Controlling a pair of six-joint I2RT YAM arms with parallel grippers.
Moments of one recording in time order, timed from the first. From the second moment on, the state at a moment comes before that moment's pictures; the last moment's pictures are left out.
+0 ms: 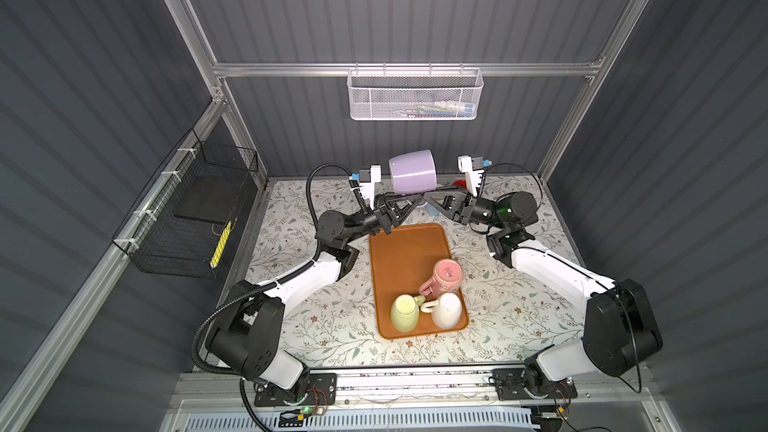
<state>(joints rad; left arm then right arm) -0.57 1.52 0.95 1.18 0.74 -0.97 0.41 1.48 1.00 1.01 -0.97 1.02</state>
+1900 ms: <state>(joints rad) -0.57 1.45 0.93 0.99 0.75 -0.81 0.40 1.40 0.92 0.93 -0.91 0.95</state>
